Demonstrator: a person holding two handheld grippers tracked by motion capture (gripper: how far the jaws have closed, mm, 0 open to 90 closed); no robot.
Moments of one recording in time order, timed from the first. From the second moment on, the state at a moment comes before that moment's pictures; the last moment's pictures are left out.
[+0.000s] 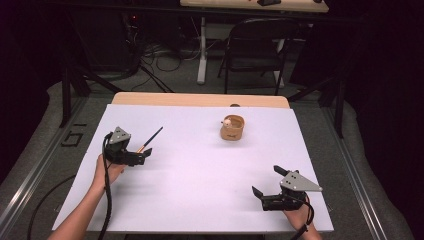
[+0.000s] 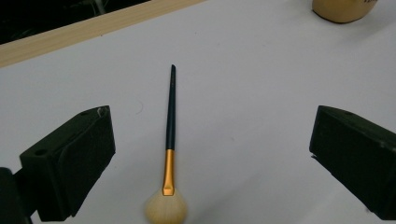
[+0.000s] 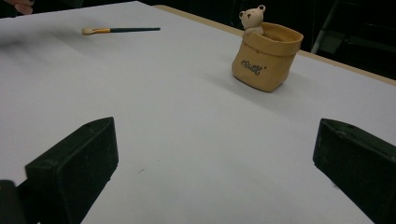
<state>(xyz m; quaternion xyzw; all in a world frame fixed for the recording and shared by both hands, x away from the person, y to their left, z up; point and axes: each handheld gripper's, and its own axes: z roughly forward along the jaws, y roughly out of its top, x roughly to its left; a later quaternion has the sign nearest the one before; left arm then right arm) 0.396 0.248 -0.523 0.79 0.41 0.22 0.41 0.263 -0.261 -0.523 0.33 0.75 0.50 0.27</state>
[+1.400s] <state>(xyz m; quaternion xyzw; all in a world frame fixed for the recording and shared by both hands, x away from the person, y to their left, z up) 0.450 0.248 -0.518 0.84 0.45 0.16 0.27 0.264 -0.262 -0.523 0.33 0.75 0.50 0.27</state>
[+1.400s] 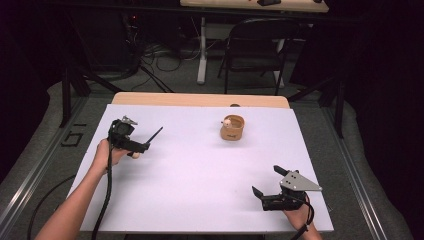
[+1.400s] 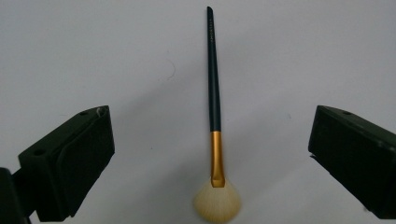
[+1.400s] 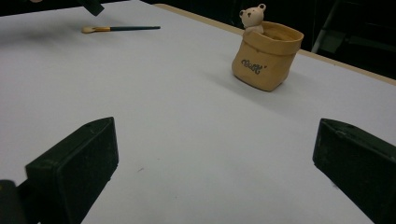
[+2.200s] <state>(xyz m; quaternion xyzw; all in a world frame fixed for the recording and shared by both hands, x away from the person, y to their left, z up) 0.473 0.238 -0.519 0.88 0.43 0.10 0.19 0.264 -0.261 -0.524 0.33 0.76 0.49 0.27</state>
